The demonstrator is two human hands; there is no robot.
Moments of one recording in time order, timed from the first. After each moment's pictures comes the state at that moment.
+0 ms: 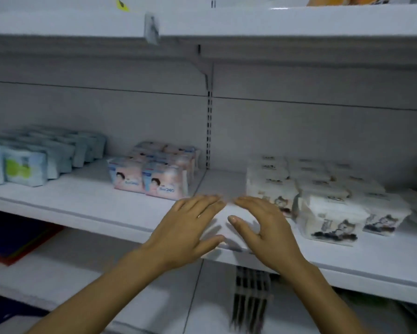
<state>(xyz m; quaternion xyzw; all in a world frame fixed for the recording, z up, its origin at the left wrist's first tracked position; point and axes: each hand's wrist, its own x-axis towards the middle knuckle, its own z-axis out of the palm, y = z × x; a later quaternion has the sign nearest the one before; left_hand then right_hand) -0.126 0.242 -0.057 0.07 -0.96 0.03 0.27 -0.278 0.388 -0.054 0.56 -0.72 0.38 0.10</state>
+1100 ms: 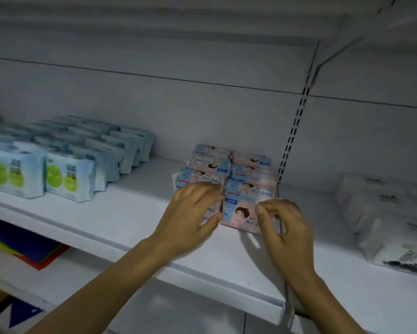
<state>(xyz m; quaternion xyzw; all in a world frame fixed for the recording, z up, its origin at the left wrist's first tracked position) -0.082 0.014 -0.075 0.10 -0.91 -0.05 0.40 -0.228 0.172 -0.073 0.51 -0.65 0.53 0.20</state>
